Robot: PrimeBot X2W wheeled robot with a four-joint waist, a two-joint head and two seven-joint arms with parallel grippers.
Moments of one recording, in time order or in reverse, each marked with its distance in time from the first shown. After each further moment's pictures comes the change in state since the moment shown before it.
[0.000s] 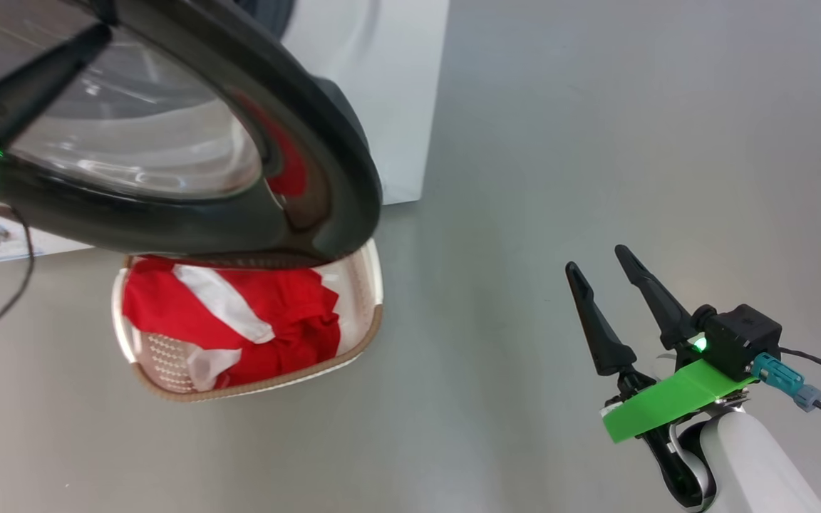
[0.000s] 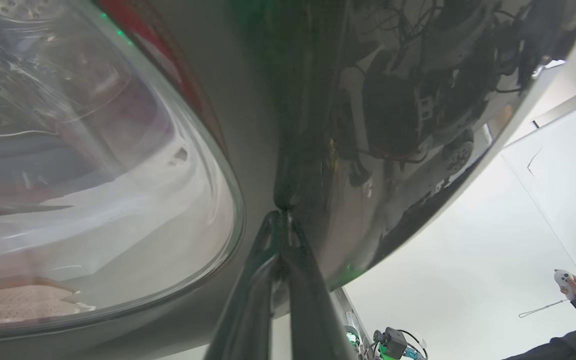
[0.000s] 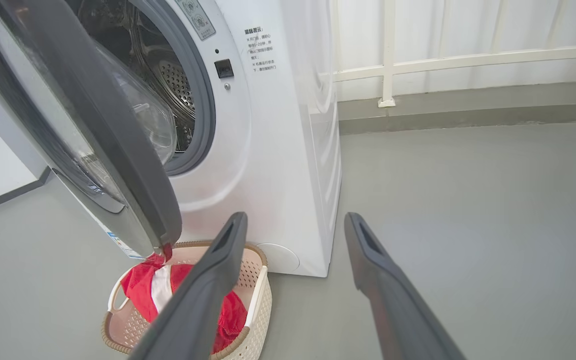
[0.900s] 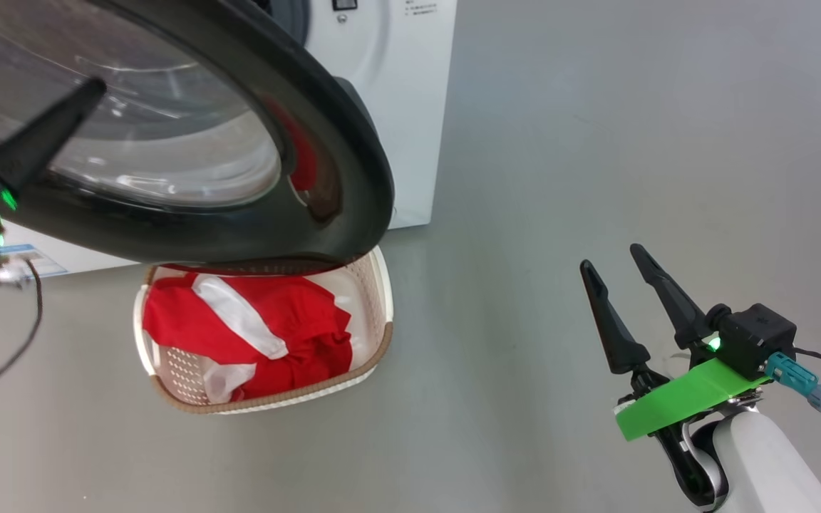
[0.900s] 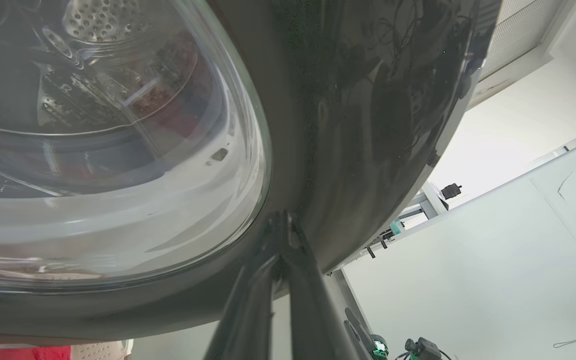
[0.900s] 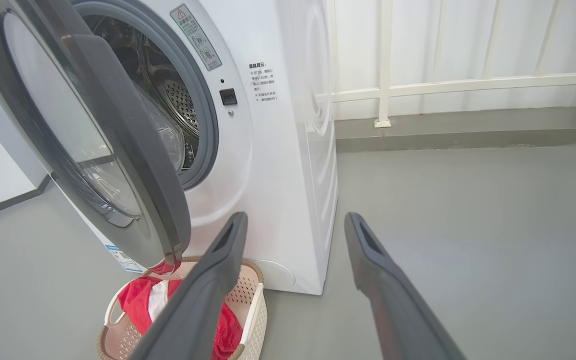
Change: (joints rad) left arm 0.112 0.043 -0.044 -0.006 -0.003 0.000 -0.144; right arm 0.004 -0.015 -0.021 0.000 0.000 0.000 0.000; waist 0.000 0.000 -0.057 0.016
